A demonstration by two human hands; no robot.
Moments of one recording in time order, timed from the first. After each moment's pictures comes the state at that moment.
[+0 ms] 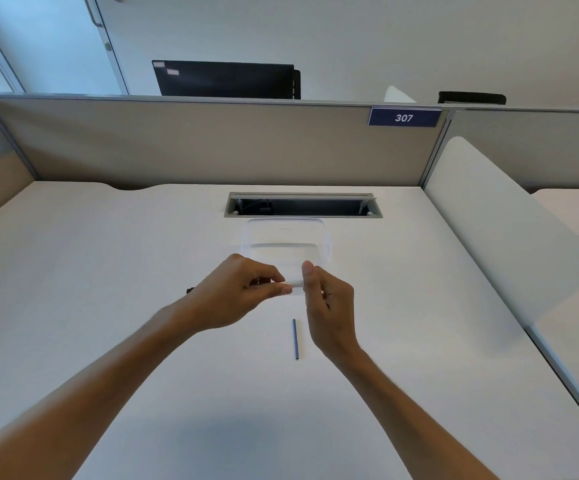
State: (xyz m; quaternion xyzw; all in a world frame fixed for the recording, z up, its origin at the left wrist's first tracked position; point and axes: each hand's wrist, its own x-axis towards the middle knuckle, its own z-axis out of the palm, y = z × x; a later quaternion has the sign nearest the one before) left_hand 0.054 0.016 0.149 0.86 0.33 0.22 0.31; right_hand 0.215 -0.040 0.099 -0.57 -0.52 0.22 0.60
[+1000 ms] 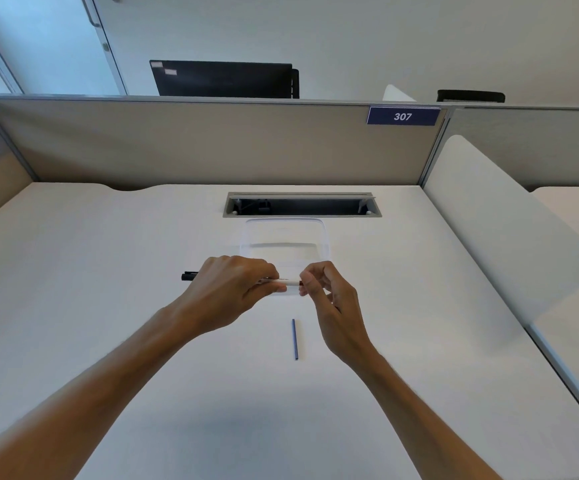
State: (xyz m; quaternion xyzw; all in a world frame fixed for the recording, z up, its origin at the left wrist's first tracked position) left_hand 0.048 0.023 0.140 0.92 0.34 0.20 0.06; right_hand 0.231 -0.048 0.099 -0.57 -0.56 0.29 0.53
